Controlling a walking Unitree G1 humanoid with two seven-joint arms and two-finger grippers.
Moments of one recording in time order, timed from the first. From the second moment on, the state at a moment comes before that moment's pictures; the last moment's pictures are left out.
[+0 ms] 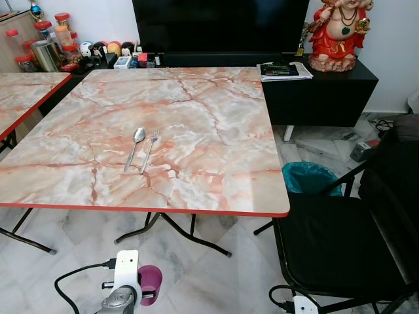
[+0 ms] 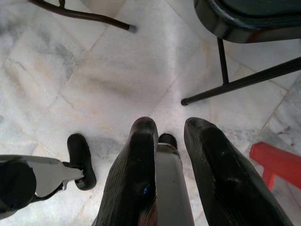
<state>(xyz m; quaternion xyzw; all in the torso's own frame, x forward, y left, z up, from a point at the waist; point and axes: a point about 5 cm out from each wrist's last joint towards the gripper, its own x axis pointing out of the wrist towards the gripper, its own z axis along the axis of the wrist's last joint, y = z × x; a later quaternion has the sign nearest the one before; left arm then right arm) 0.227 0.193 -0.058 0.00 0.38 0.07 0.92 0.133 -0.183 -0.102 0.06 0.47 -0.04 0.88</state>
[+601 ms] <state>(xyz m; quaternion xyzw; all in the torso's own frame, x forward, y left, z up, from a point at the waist) 0.216 0.205 -0.063 -0.03 0.39 0.11 0.91 0.134 -0.188 -0.101 0.06 0.47 -0.05 0.88</state>
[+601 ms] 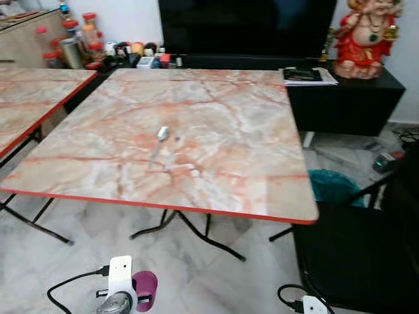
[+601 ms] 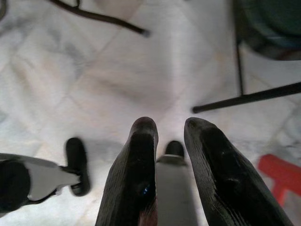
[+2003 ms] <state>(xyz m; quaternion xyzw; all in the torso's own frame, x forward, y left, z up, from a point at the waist) 0.210 0.212 -0.065 -0.04 0.40 0.13 0.91 0.130 -0.187 -0.102 0.07 0.47 -0.04 0.88</state>
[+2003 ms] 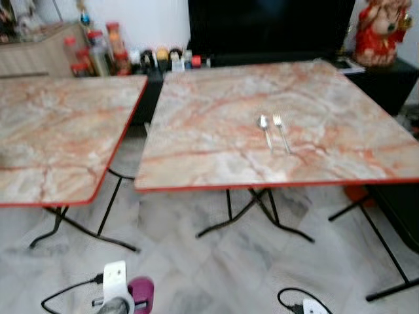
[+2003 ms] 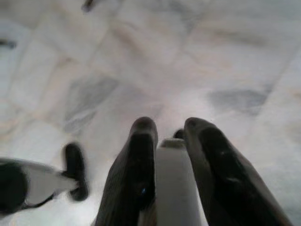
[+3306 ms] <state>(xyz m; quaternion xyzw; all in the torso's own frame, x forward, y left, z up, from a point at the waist) 0.211 0.206 -0.066 -0.05 0.40 0.13 0.90 0.133 -0.190 -0.101 0.07 0.47 -0.03 0.88</state>
